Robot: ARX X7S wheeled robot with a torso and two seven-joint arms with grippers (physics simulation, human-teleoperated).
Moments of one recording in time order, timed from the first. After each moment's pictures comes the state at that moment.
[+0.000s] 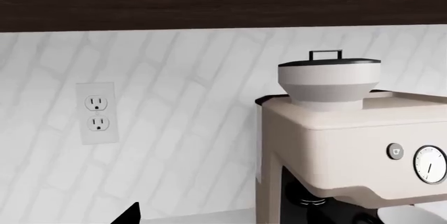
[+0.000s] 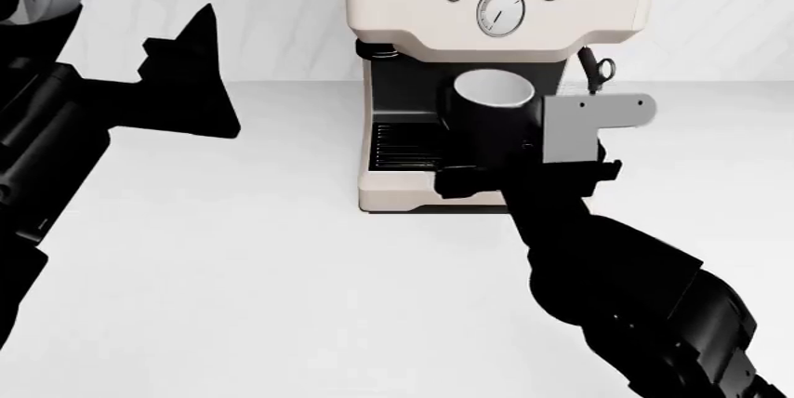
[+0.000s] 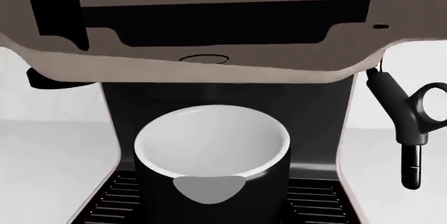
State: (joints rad) left arm -1.08 -0.85 0.21 0.71 -1.69 -0.88 -1.03; right arm 0.79 0.44 -0.49 -0.25 0.92 0.68 0.66
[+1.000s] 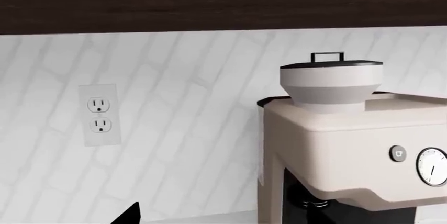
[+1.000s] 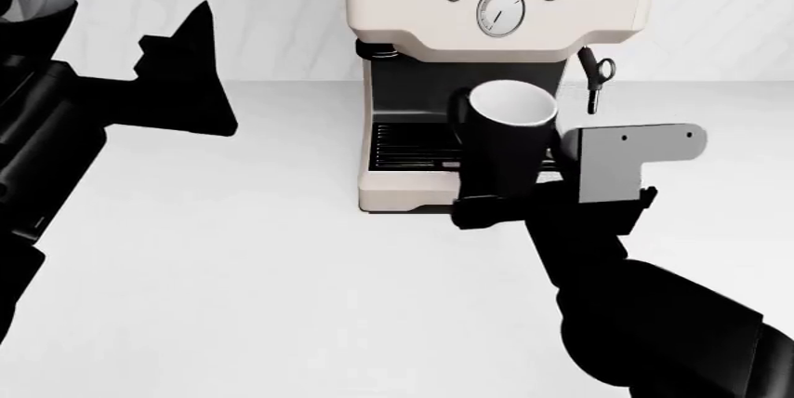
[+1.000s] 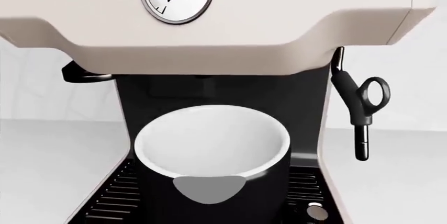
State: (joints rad) left arm -1.09 -0.86 0.21 0.71 -1.68 -0.87 -1.02; right arm 0.67 0.55 -0.44 -0.49 1.01 0.69 0.74
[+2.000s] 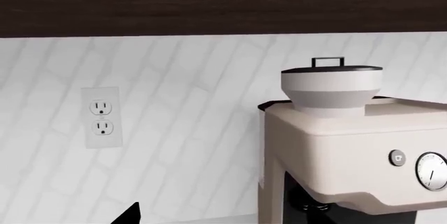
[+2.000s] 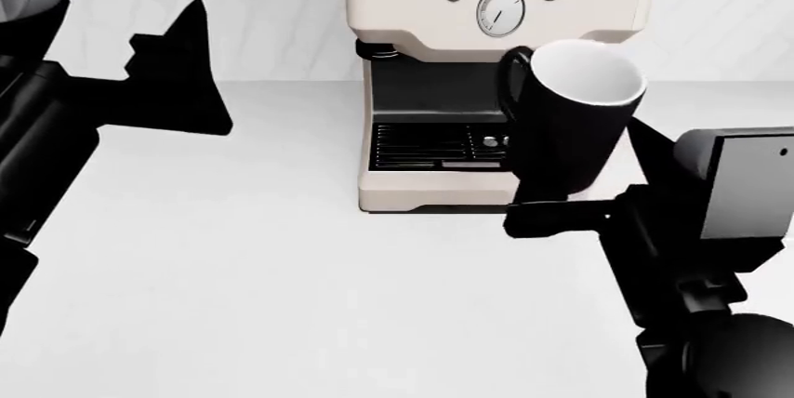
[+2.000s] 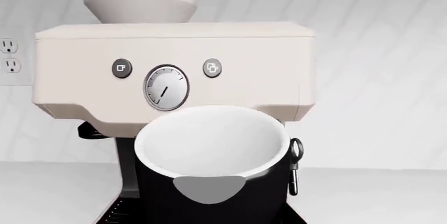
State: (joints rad) left arm -1.08 -0.87 0.21 0.72 -1.69 -0.85 -1.03; right arm 0.64 0.74 -0.27 -0.82 1.26 0.73 0.97
